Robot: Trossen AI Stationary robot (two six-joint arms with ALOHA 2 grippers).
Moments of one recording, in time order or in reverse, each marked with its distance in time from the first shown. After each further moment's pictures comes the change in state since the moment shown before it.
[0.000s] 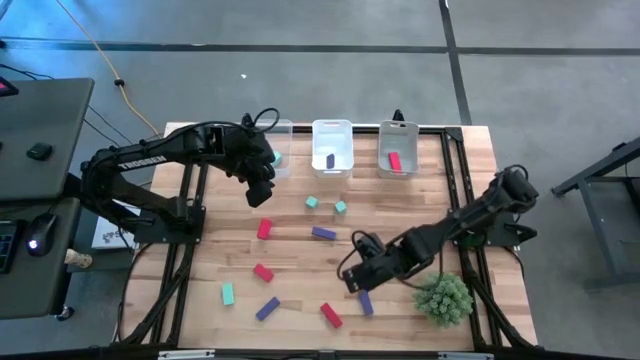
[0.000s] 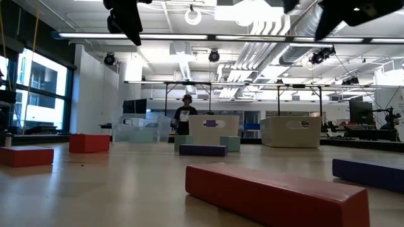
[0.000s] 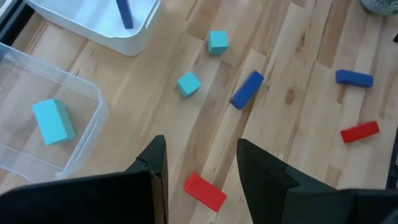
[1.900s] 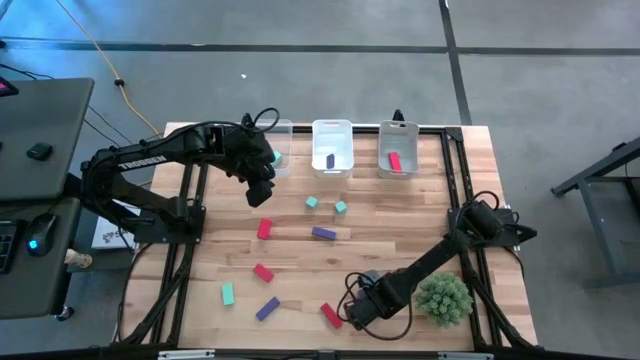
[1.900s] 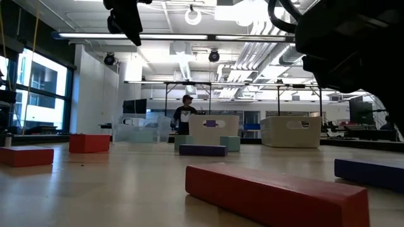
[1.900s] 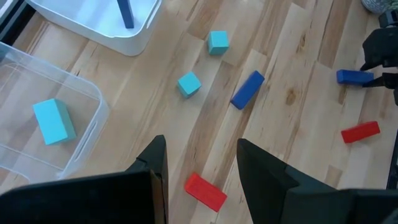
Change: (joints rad) left arm 0.000 0.000 0.000 0.000 0.000 0.000; right arm 0.124 0.368 0.002 0.089 -0.183 0.267
